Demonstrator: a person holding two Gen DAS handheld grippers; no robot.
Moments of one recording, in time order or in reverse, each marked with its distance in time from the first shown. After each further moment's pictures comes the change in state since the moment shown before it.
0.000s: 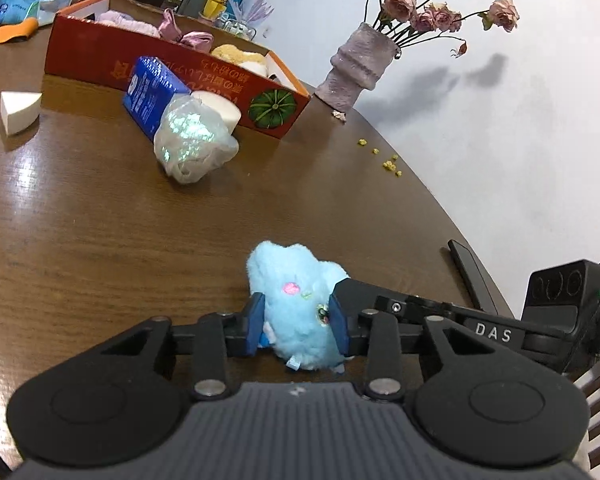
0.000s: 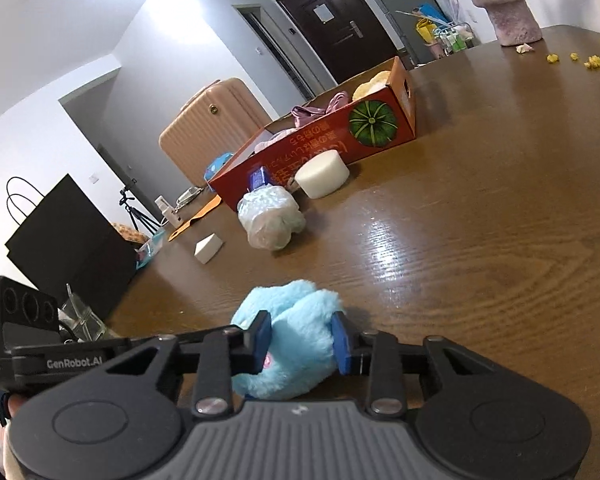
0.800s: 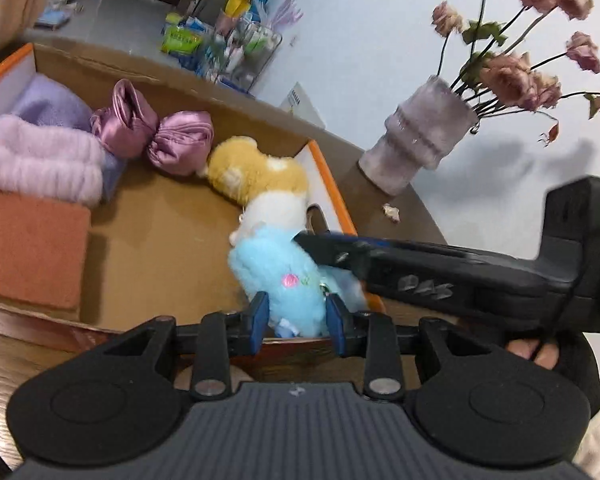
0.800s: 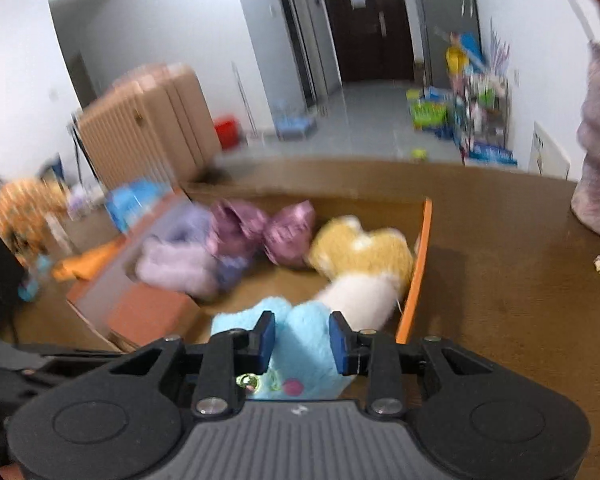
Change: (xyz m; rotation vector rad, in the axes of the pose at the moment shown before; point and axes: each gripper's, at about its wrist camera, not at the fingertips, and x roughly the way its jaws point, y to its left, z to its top) left arm 0.154 0.054 0.234 -0.076 0.011 0.040; right arm 0.205 -0.017 0.271 -0.329 0.208 -0.251
